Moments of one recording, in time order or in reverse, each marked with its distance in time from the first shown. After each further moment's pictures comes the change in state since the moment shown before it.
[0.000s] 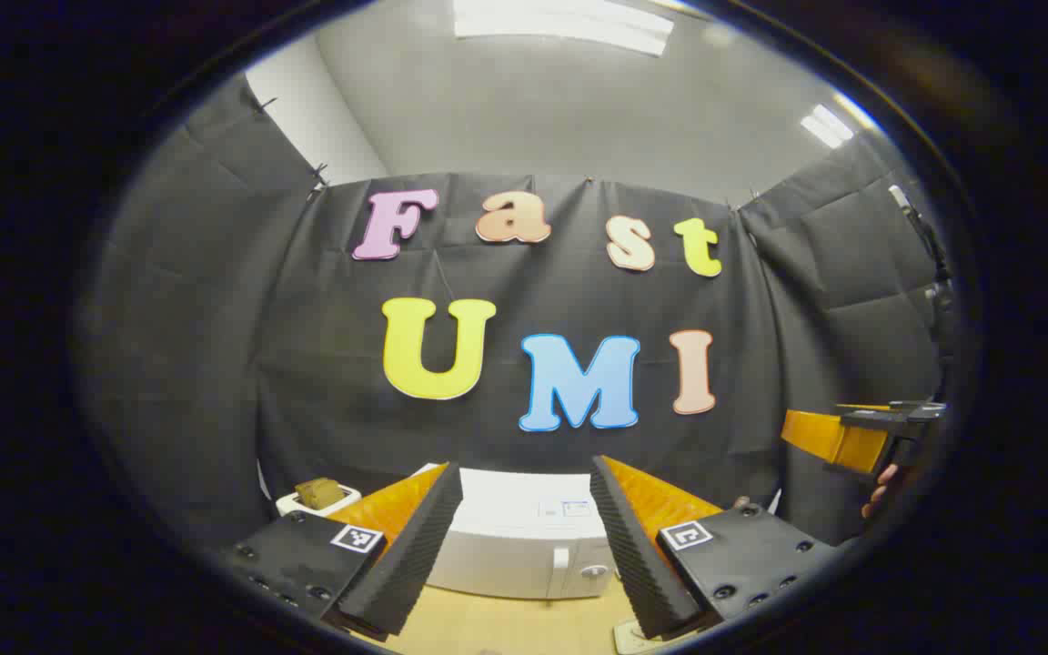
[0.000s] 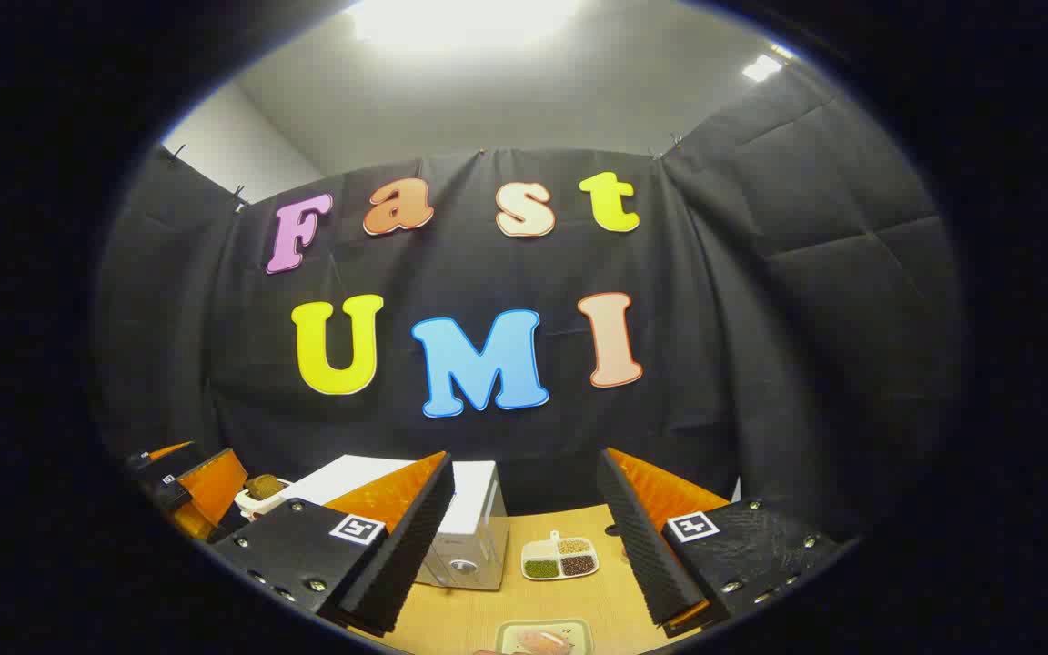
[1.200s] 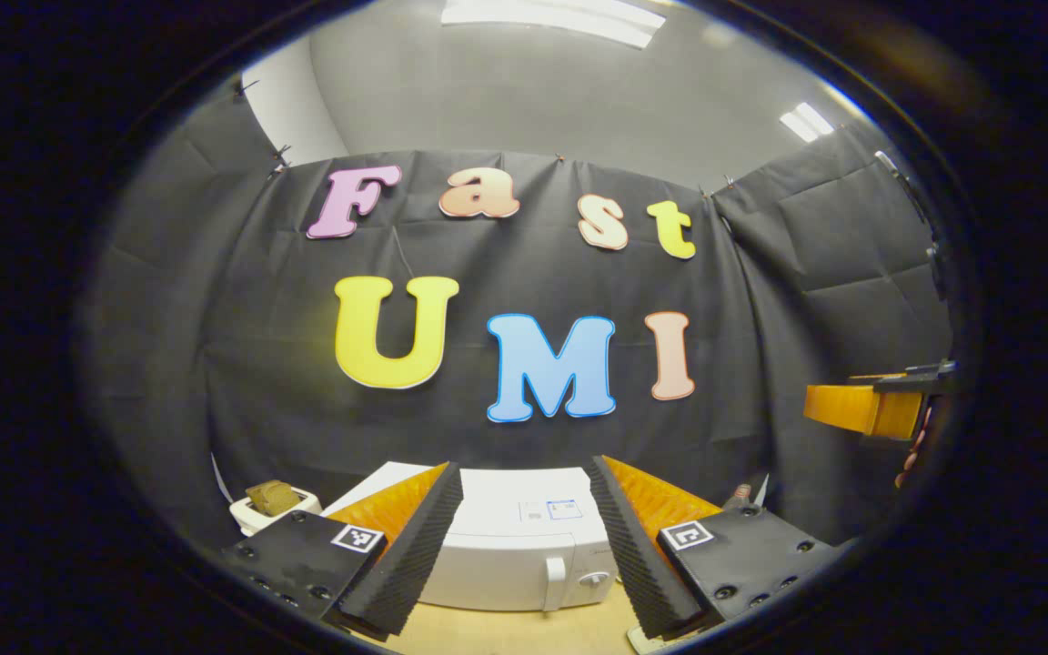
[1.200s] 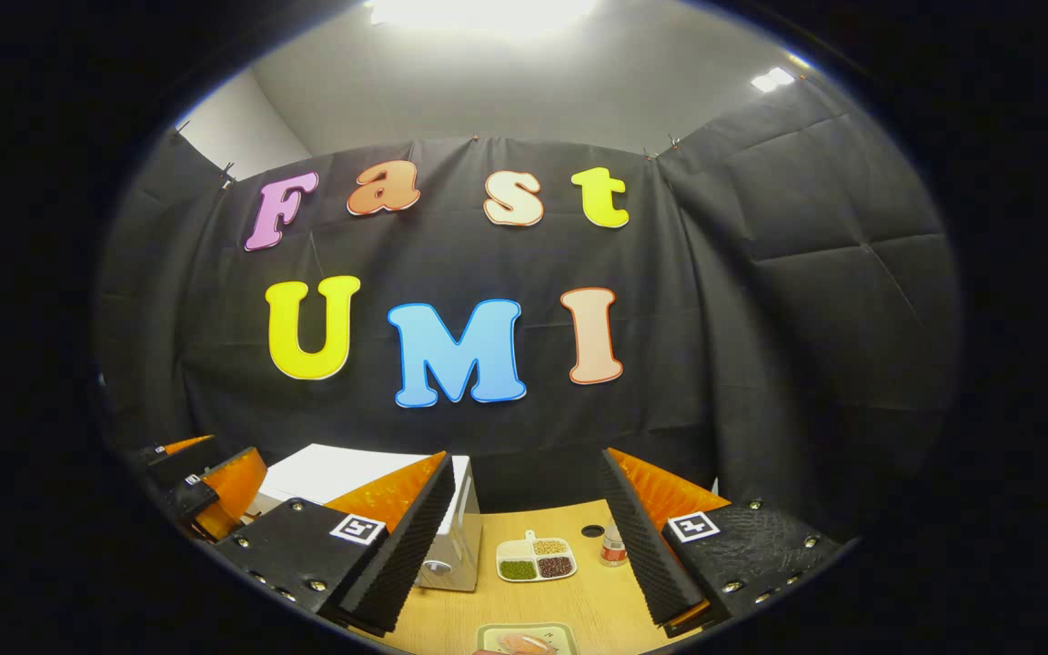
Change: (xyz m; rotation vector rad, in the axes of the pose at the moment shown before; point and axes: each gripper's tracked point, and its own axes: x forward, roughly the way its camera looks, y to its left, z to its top) left arm 0.081 -0.016 -0.061 0.008 0.036 -0.166; right arm 0.018 -0.010 -0.015 -0.056 0.027 -0.118
